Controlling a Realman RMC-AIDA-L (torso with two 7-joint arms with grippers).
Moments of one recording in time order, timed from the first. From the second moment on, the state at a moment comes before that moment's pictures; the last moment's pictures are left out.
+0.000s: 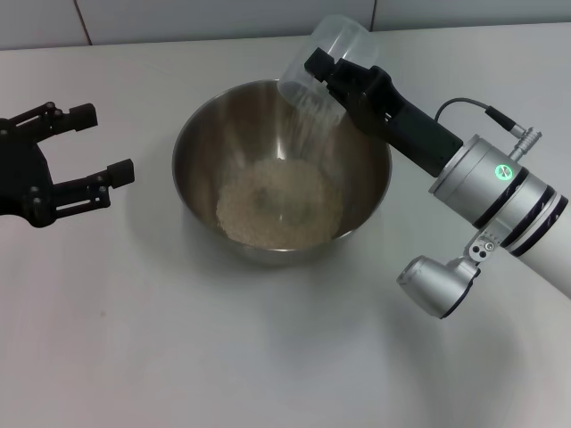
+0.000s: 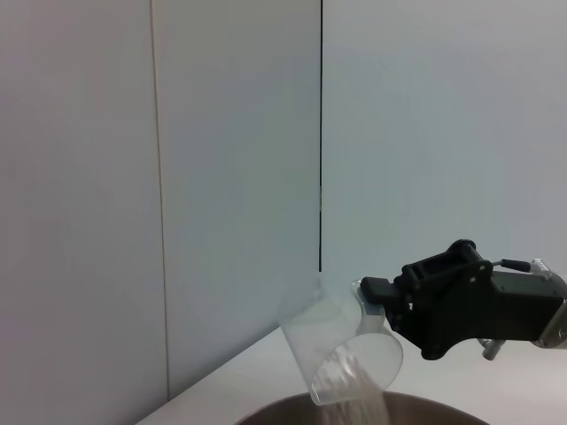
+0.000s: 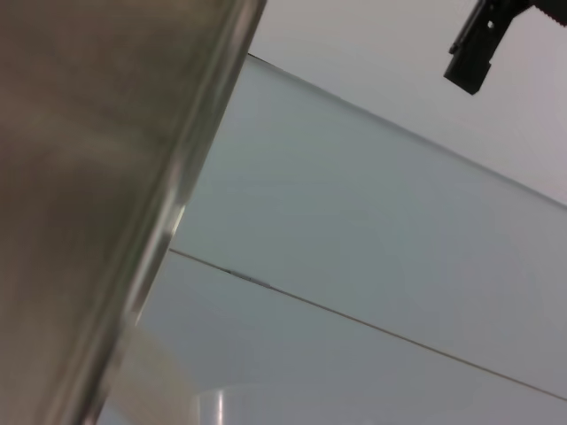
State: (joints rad) left arm -0.26 -2.07 0.81 1.02 1.68 1.65 -1.32; right arm 0.53 2.08 0.93 0.34 -2.92 -1.22 -1.61
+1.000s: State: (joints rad) left arm -0.27 -2.06 0.81 1.00 1.68 1.65 -1.31; right arm 0.41 2.09 0.98 0.47 -2.88 -1.22 -1.20
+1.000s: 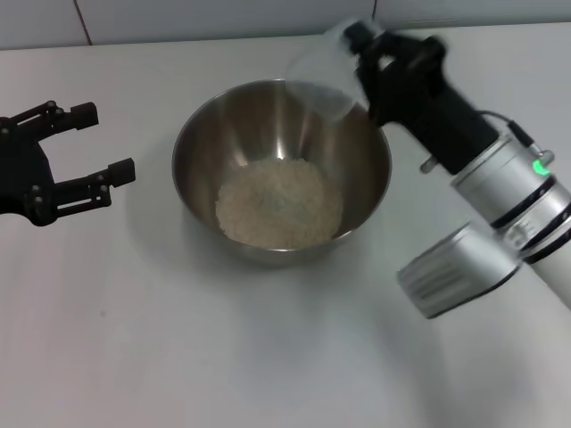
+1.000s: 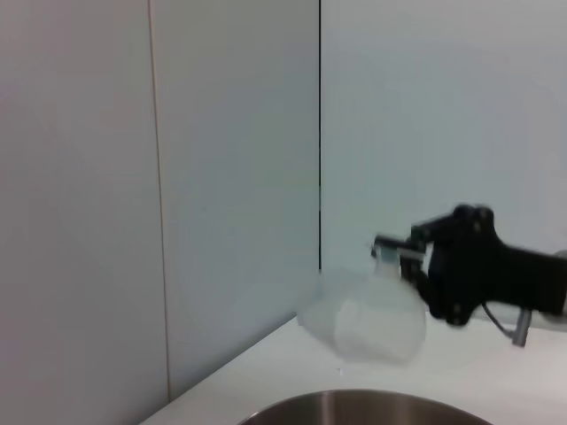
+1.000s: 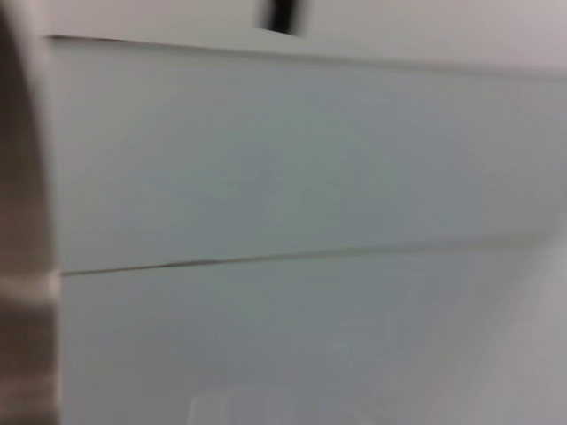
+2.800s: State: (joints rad) left arm -0.28 -2.06 0.82 0.98 1.66 1.66 -1.27; right arm 0.36 2.08 1.23 0.28 -2.78 -0.87 0.18
